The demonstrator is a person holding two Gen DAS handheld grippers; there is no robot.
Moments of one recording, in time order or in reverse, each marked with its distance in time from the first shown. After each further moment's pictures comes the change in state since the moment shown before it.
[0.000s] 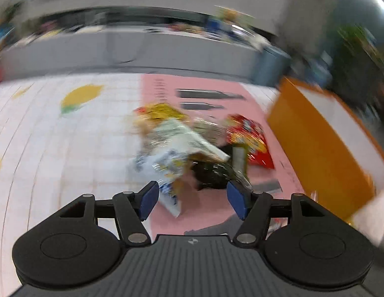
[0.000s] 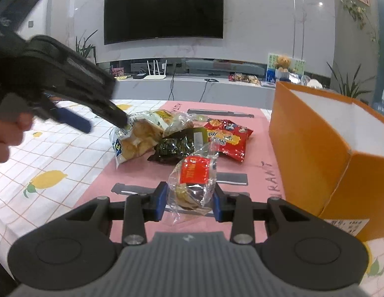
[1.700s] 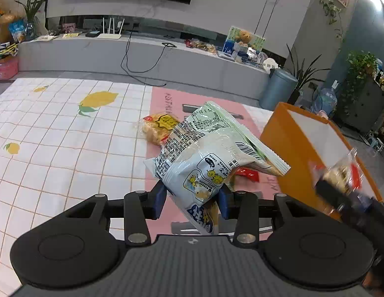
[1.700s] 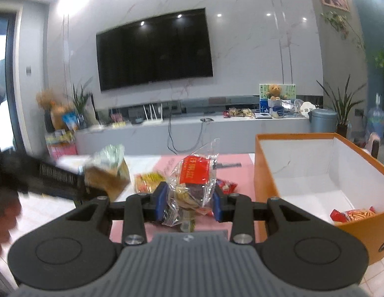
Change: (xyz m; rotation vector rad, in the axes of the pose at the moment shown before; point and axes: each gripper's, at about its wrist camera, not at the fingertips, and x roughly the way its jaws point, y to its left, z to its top) left arm -0.055 -0.017 -0.008 -0.167 -0.083 0.042; right arm -0.054 -0.045 0.058 0.158 -0.202 0.045
